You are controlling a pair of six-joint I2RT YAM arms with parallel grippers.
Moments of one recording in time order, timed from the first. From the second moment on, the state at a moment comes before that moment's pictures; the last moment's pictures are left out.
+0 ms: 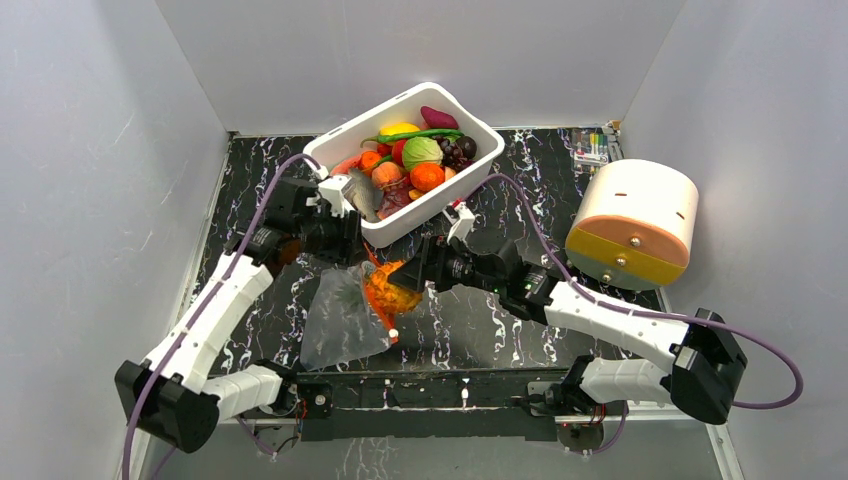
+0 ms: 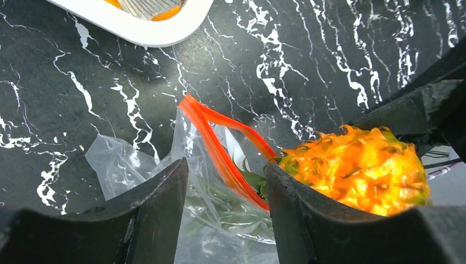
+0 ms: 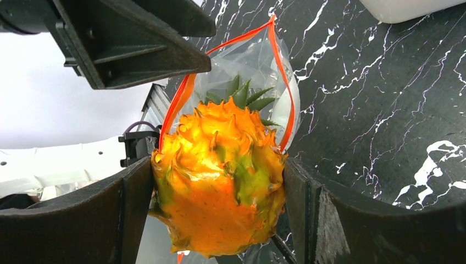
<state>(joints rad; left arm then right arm) -0.40 1.10 1.08 -0.79 0.30 -0.16 0.92 1.18 0.79 0.10 -0.16 0.79</state>
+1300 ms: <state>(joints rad) -0.53 0.93 1.05 -0.56 0.31 -0.53 1.01 1.20 0.79 0.23 0.22 1.01</state>
